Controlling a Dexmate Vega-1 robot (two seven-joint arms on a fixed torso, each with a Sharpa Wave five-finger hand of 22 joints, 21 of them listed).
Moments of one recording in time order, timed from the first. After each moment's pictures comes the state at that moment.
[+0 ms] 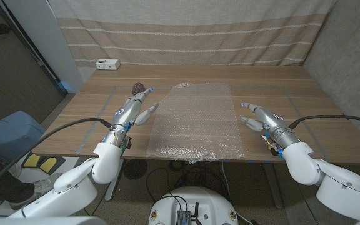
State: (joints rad) left arm 1.47 0.90 0.25 -2.24 0.44 0.27 0.52; left_hand 0.28 0.12 0.57 -0.05 0.17 0.05 -0.04 0.20 0.17 0.12 0.01 0.26 0.19 0.08 0.09 0.20 0.18 -0.02 0.19 0.44 0.21; right arm -1.58 -1.08 -0.18 -2.36 -0.24 -0.47 -0.38; right_hand 0.50 0.19 0.46 -0.13 0.18 0.21 -0.04 0.21 0.18 0.23 0.04 0.22 0.20 0.15 0.00 0.24 0.21 0.29 0.01 0.24 0.17
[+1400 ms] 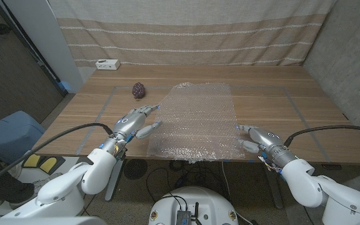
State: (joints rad) left arm 1.60 1.01 0.17 -2.32 0.57 0.31 0.34; left_hand 0.33 0.09 0.56 -0.12 0.17 0.12 -0.03 0.20 0.18 0.16 -0.03 0.25 0.19 0.12 0.04 0.20 0.18 0.01 0.16 0.44 0.21; right arm -1.68 -1.17 -0.25 -2.49 -0.34 -0.66 -0.28; right_hand 0.53 0.18 0.48 -0.14 0.18 0.22 -0.04 0.21 0.19 0.23 0.03 0.22 0.20 0.15 -0.01 0.24 0.20 0.29 0.01 0.24 0.17
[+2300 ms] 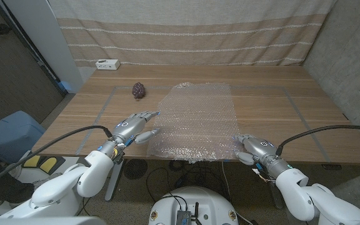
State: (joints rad) left arm 1.64 1.03 0.13 -2.31 0.59 0.29 0.30; left_hand 0.37 0.09 0.57 -0.15 0.17 0.12 -0.02 0.20 0.18 0.16 -0.02 0.24 0.19 0.11 0.04 0.19 0.18 0.02 0.15 0.44 0.20; right arm -1.54 -1.22 -0.53 -2.53 -0.54 -0.84 -0.20; right_hand 0.57 0.17 0.50 -0.16 0.18 0.23 -0.04 0.20 0.19 0.22 0.01 0.21 0.20 0.12 -0.03 0.23 0.20 0.29 0.01 0.23 0.17
